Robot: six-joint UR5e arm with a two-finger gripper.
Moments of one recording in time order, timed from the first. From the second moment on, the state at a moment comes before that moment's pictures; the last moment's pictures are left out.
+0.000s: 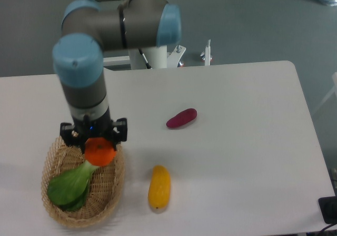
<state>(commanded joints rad) 2.04 -2.02 -1.38 -1.26 1.51 -0.08</state>
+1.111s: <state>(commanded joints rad) 1.98 -2.22 -1.37 -0.95 1.60 -0.12</state>
